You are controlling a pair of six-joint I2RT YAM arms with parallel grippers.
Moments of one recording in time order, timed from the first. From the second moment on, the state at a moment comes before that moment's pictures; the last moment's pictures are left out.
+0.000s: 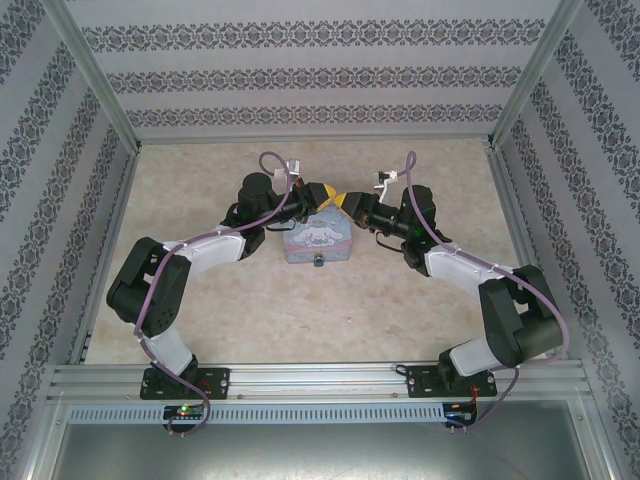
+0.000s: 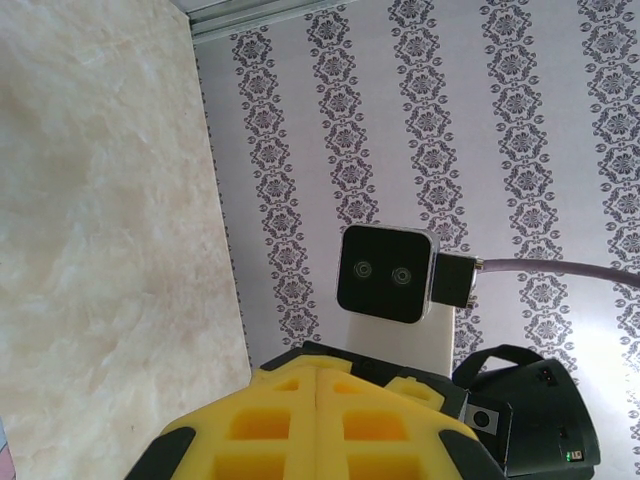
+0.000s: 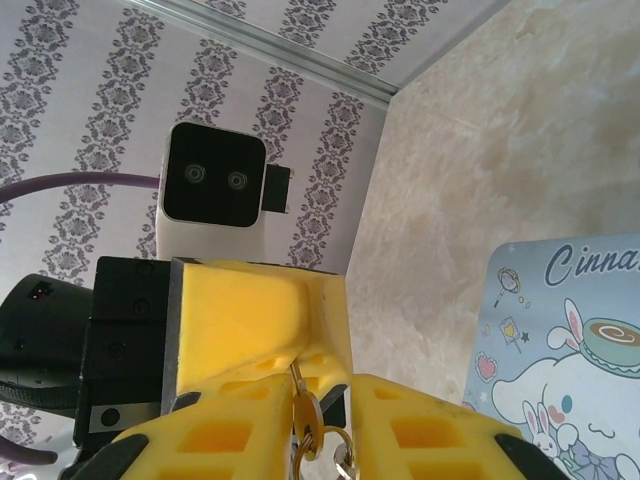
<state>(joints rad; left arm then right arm) -0.47 1.72 1.00 0.66 0.63 -1.29 0.35 1.47 0.72 0.63 -0.71 1.12</state>
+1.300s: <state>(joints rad) -0.47 1.39 0.98 0.15 0.49 -0.96 0.34 1.49 0.68 0.66 -0.71 1.18</state>
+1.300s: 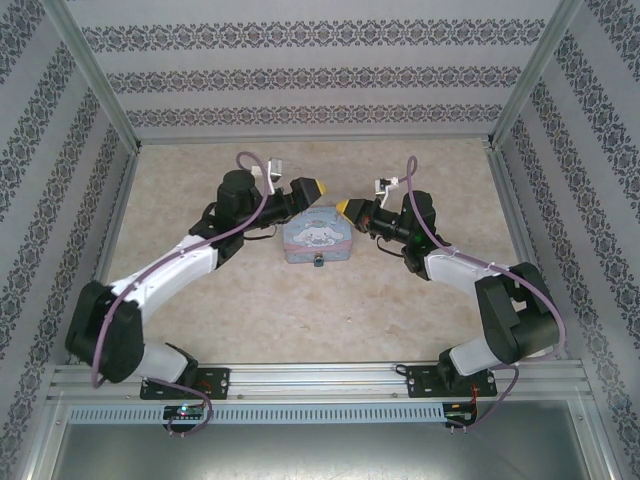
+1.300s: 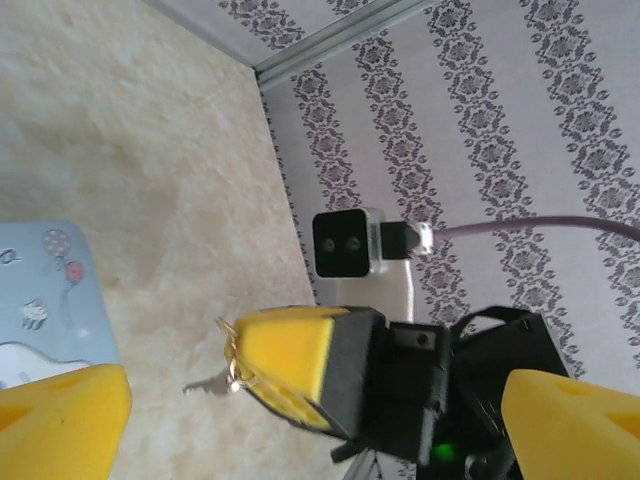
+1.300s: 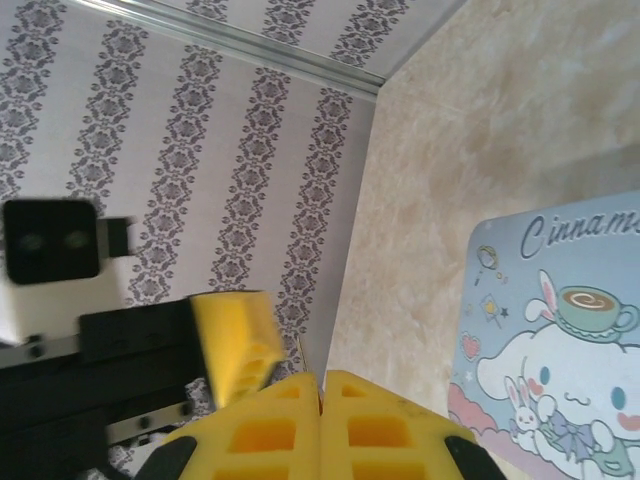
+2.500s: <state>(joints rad) -0.69 1.65 0.73 0.08 0.18 -0.51 0.38 1.59 0.88 0.08 -0.56 0.88</state>
